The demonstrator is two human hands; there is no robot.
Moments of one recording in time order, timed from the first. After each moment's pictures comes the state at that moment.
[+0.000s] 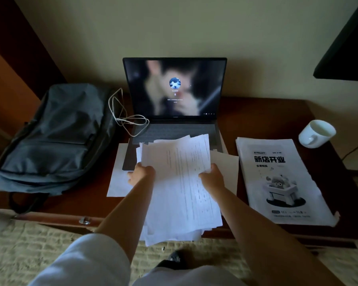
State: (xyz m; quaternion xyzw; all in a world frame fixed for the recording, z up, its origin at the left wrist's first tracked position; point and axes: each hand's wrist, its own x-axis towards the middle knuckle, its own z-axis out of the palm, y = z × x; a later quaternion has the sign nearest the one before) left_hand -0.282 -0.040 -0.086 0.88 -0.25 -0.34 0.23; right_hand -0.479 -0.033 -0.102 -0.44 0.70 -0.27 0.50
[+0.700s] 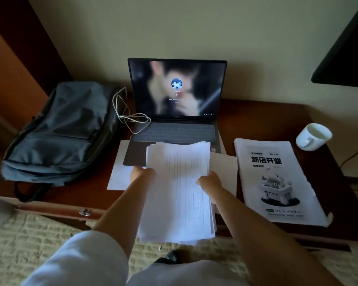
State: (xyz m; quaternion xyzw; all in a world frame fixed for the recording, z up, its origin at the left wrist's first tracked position) left_hand -0.279 -0.019 -0.086 0.84 -0.24 -0.41 0.25; right_hand -0.483 -0.016 -0.095 -0.47 0.72 -0.18 0.48
